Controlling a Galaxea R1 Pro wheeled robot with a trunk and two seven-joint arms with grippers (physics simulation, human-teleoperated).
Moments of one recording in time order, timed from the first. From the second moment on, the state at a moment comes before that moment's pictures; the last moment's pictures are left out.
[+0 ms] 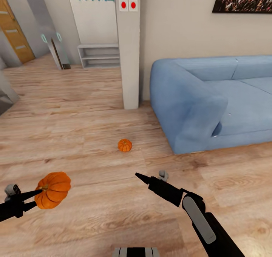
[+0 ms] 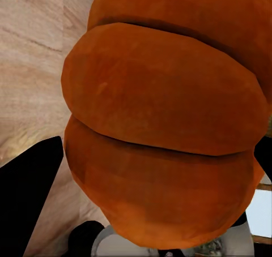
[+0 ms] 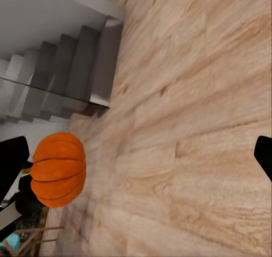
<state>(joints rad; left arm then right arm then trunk) -0.51 0.79 -0.37 -0.52 1.01 0.75 -1.45 -0.38 -0.07 0.28 -1.32 -0.96 0.58 0.37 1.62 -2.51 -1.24</state>
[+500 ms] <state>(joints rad) -0.51 0.83 -0.36 -0.50 0.94 0.75 -1.45 -0.38 -0.07 0.28 -1.32 -0.96 0.58 0.36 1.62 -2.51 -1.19</state>
